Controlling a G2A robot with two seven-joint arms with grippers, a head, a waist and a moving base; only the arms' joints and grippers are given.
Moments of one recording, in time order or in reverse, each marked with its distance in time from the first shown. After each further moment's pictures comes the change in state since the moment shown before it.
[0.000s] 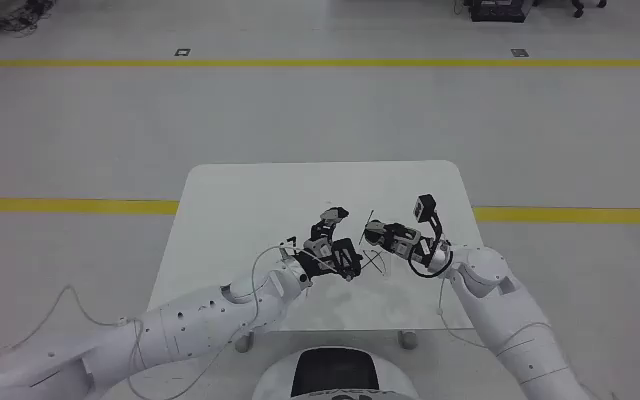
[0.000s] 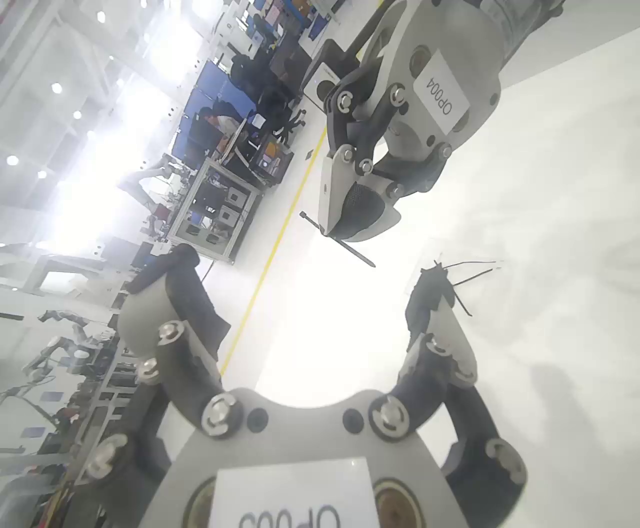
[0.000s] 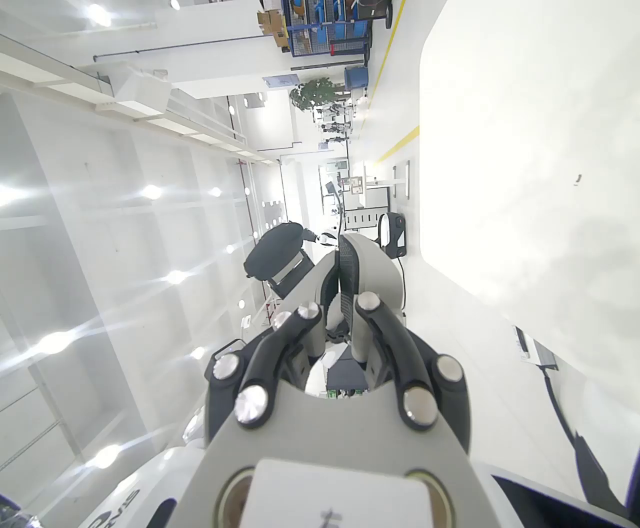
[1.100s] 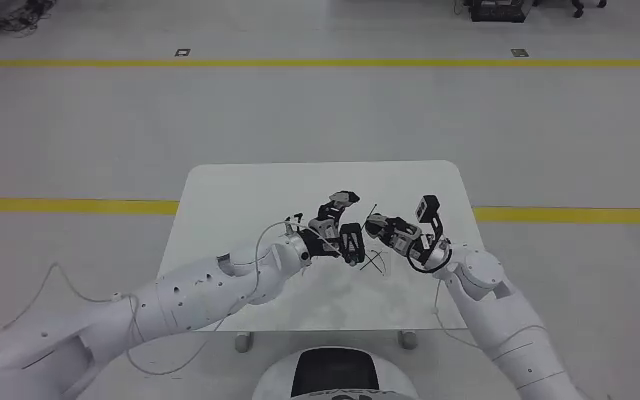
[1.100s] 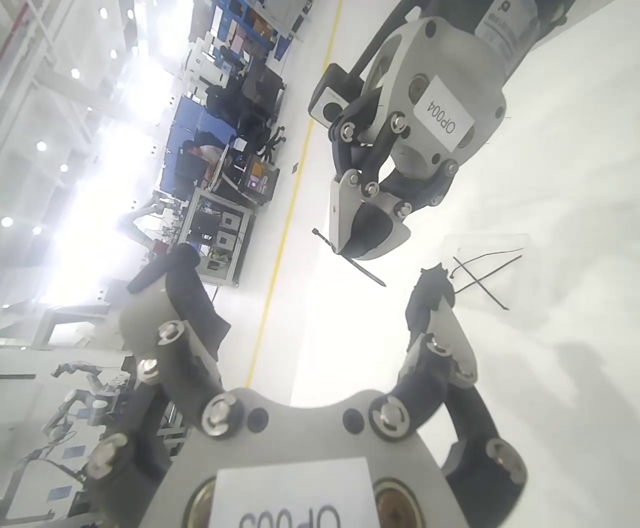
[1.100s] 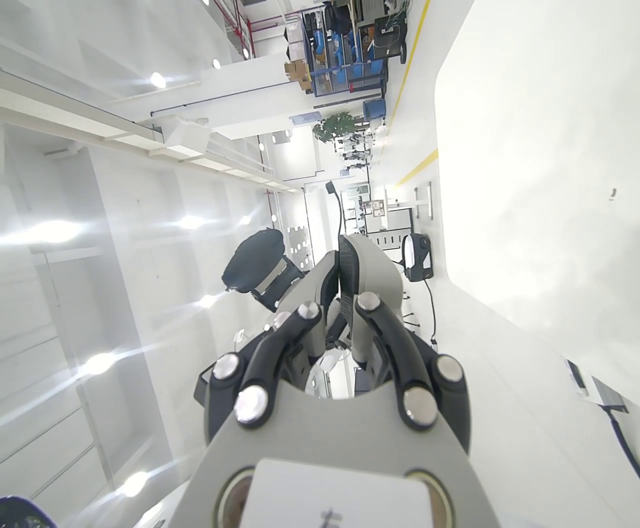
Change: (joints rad) left arm -0.144 -0.007 0.000 0.022 0.000 -0.193 0.013; right arm -0.020 -0.014 -0.006 -0.018 0.089 0.010 -0.114
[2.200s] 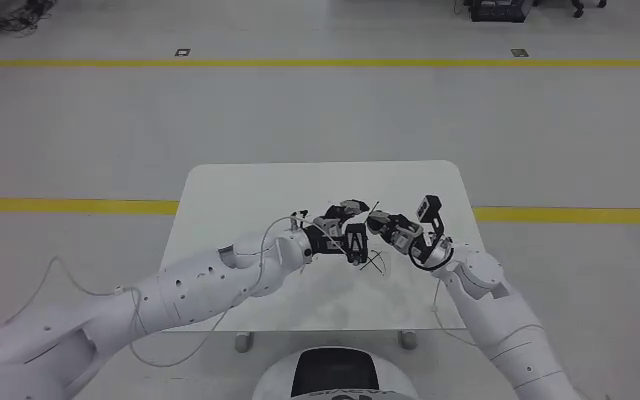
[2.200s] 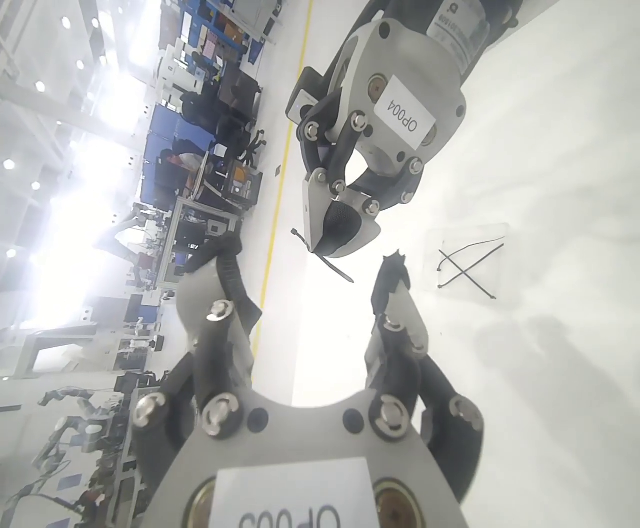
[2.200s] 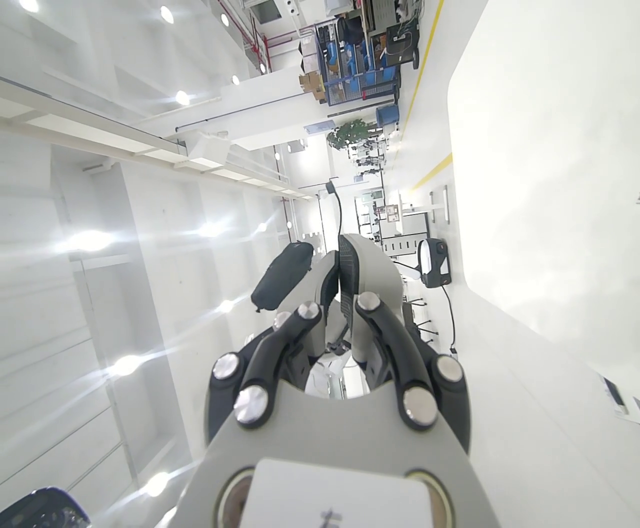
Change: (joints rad) left arm -0.036 -0.020 0.000 0.022 0.000 -0.112 0.001; right arm 0.005 -0.011 0.000 0.024 0.054 -0.009 -0.011
